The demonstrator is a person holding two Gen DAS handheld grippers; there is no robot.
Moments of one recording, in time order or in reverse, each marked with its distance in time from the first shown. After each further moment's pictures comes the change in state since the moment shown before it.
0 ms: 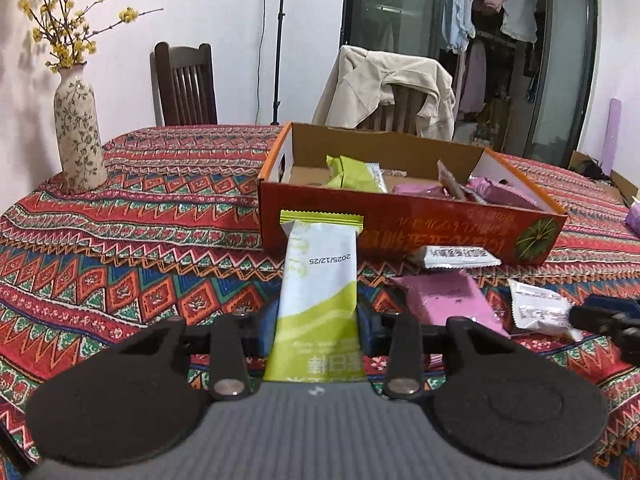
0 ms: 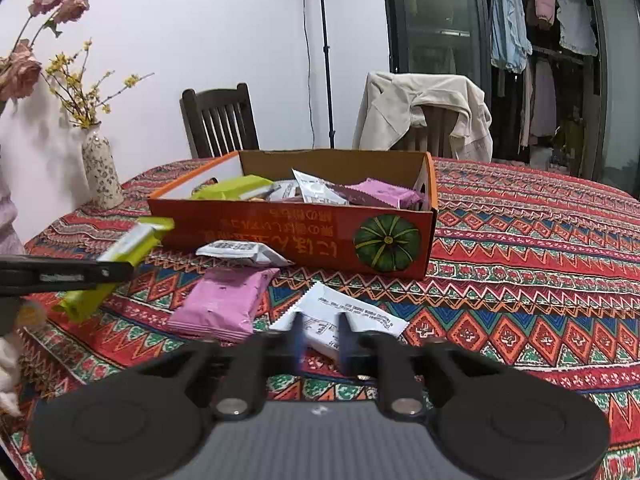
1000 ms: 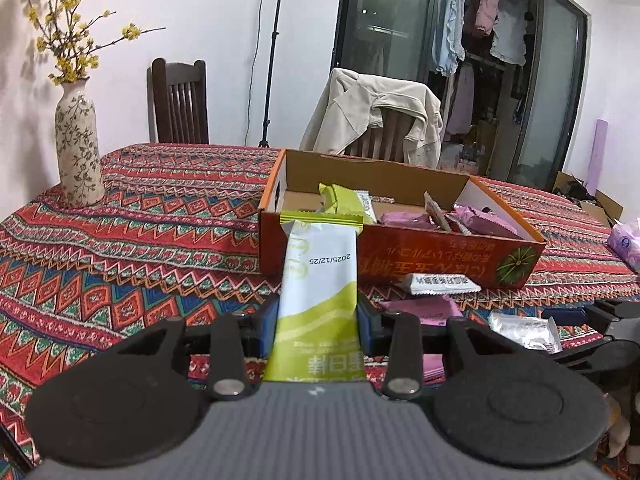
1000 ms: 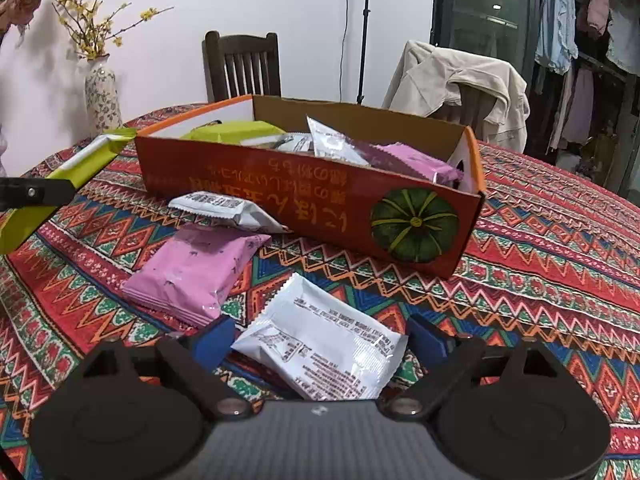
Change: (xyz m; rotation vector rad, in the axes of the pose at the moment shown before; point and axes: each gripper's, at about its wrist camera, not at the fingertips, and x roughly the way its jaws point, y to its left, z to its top) left arm -0.018 0.009 0.008 -0.017 -0.059 -0.050; right arm 0.046 -0.002 0.003 -0.120 0.092 0.021
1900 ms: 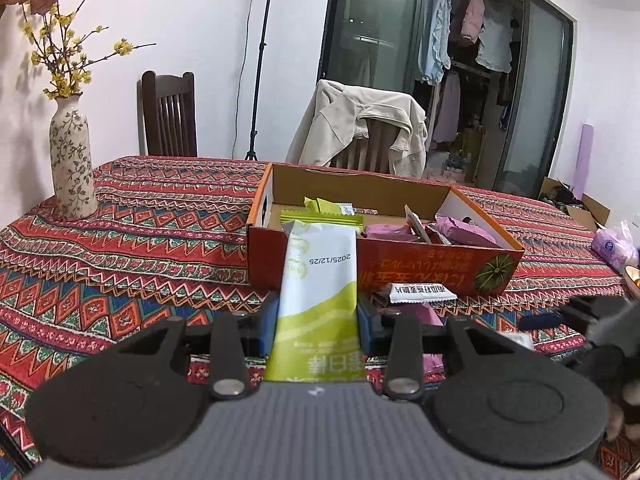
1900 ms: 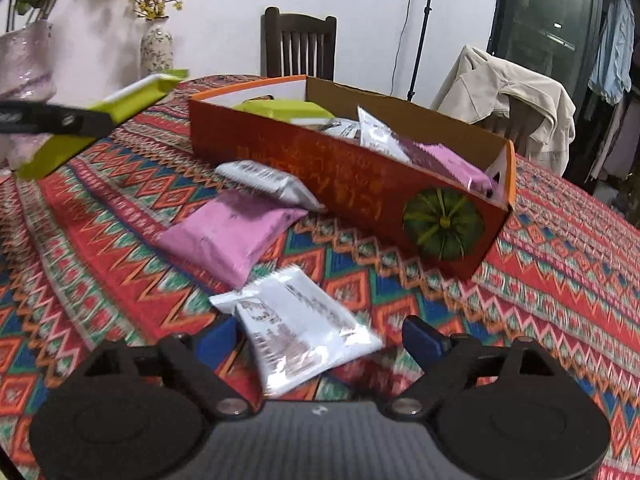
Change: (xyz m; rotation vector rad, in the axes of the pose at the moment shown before) left arm -0.018 -0.002 0.001 0.009 -0.028 -0.037; right arm 0.002 0.002 0.005 -0.165 0.072 0.093
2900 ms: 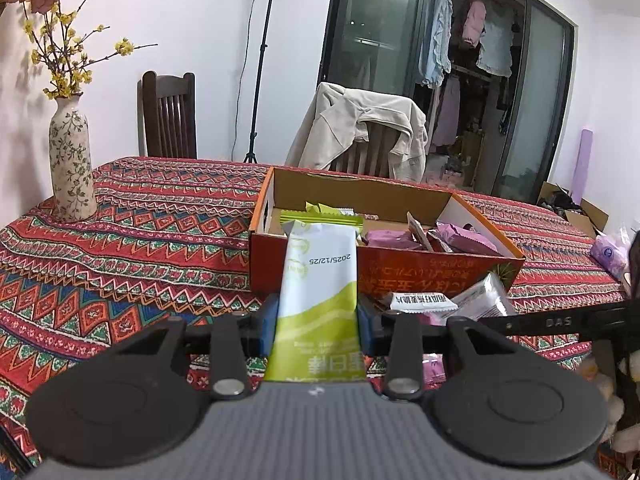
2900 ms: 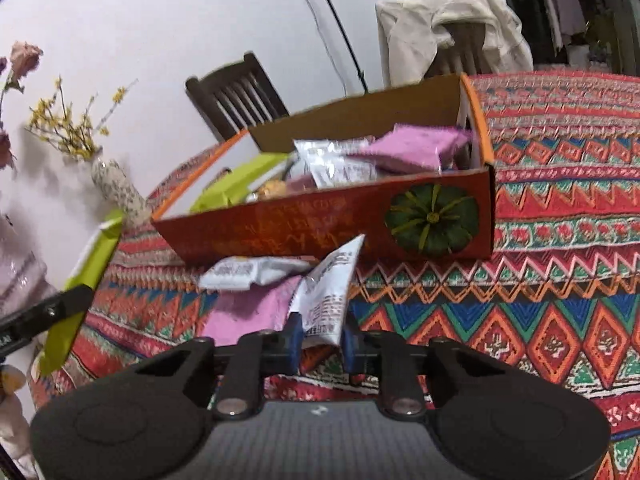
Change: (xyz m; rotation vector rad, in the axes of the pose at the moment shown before) left arm 0.002 0.005 0.007 -0.011 -0.008 -0.008; right arm 0.000 -0.041 0.011 0.504 -0.090 0.155
